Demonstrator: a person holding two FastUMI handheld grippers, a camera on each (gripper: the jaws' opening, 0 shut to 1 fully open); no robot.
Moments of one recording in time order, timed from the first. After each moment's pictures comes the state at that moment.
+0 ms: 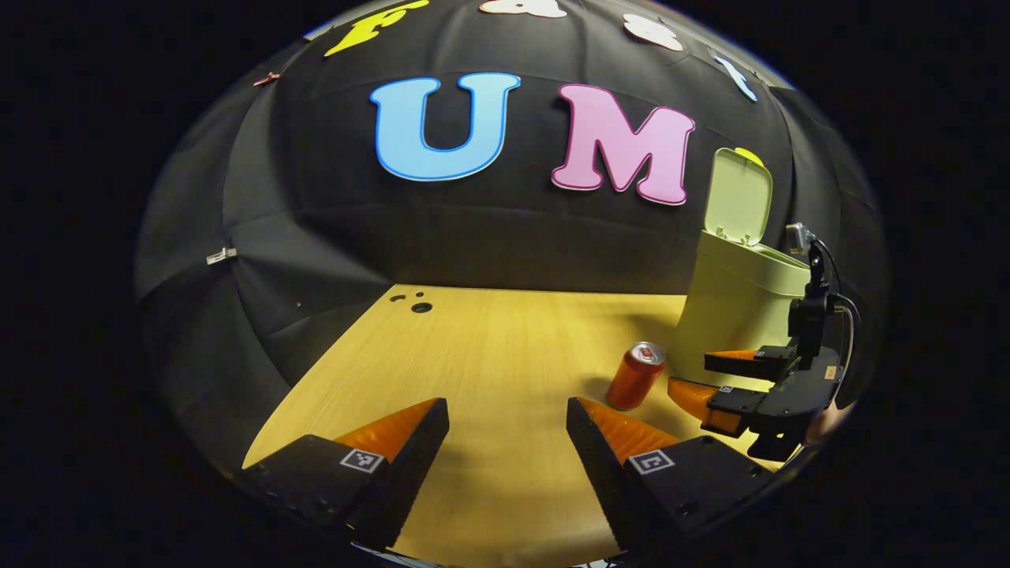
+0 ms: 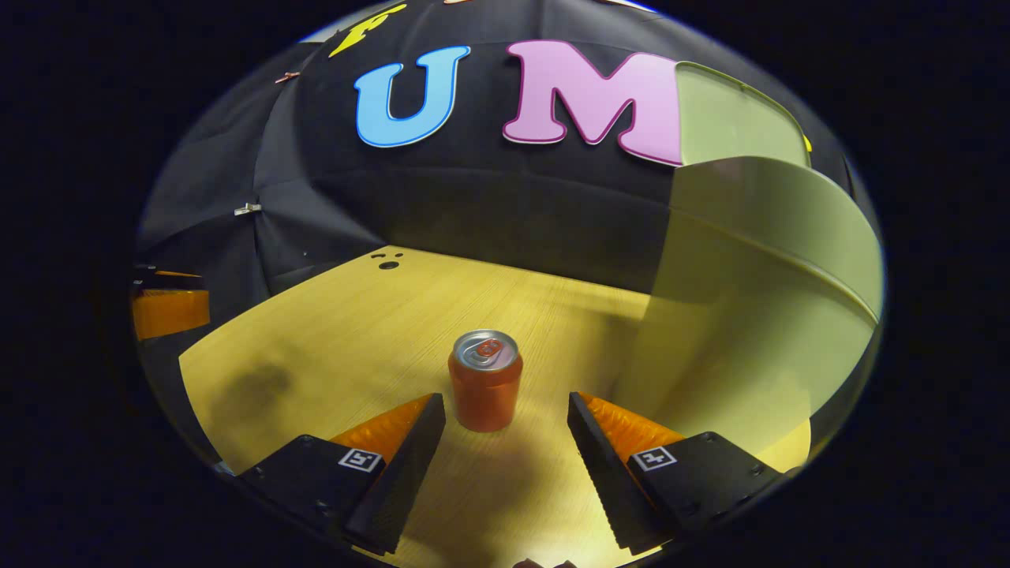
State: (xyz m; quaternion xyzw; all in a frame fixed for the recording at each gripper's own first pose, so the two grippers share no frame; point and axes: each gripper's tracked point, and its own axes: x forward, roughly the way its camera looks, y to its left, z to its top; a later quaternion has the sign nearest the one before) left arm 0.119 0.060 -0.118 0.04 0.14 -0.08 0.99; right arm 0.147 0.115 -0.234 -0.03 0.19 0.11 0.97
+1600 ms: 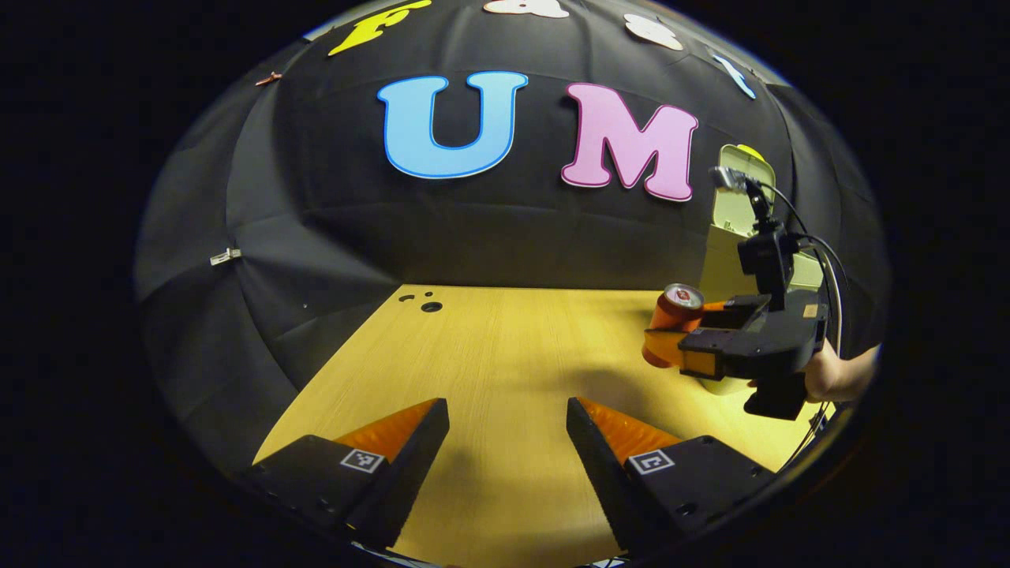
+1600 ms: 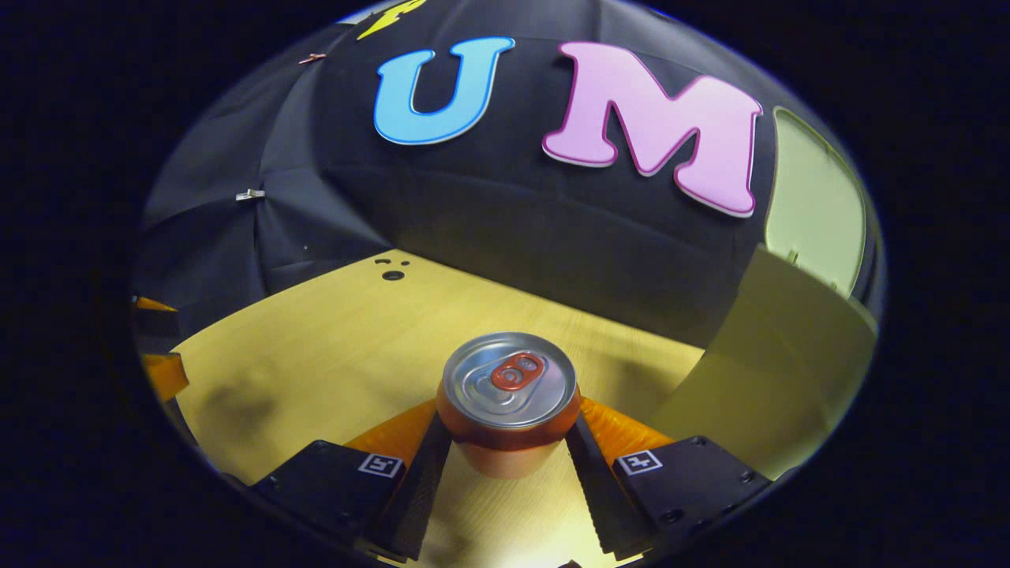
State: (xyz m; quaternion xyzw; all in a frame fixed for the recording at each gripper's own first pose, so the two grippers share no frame) left arm 0.120 0.067 -0.116 0.04 0.13 -0.09 0.99; right arm 0.200 0.152 -0.166 -0.08 0.17 0.13 0.97
